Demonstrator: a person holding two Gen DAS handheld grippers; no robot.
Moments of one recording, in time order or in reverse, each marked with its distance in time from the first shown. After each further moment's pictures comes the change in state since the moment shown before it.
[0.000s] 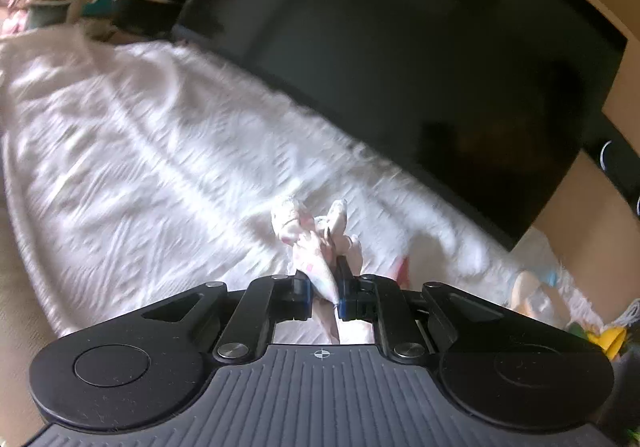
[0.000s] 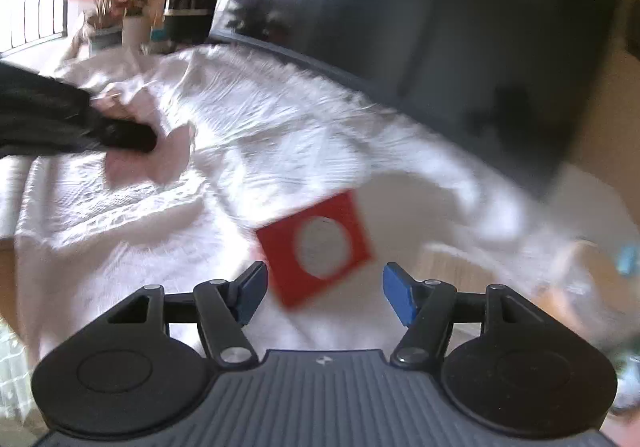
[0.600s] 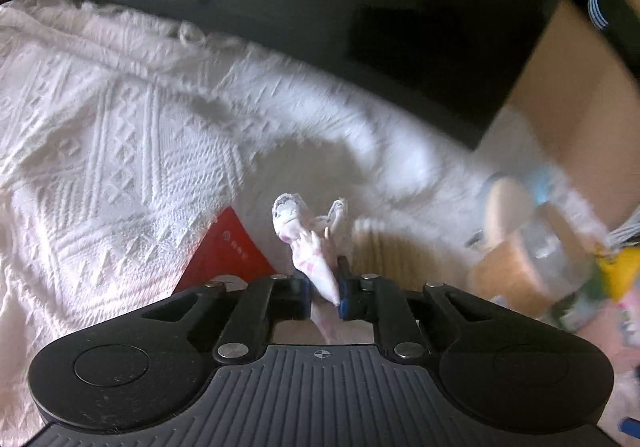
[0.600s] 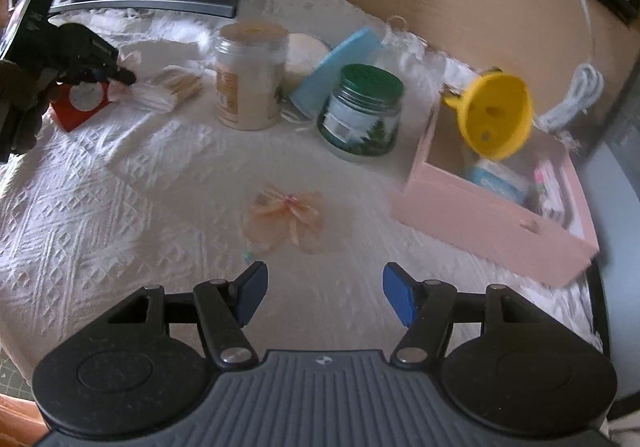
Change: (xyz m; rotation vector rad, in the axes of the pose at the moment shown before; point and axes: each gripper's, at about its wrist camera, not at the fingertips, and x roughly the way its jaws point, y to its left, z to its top) left arm 0.165 -0.131 -0.017 0.203 0.269 -0.153; right arm -0.166 -0.181 -0.161 0.269 0.220 -0.289
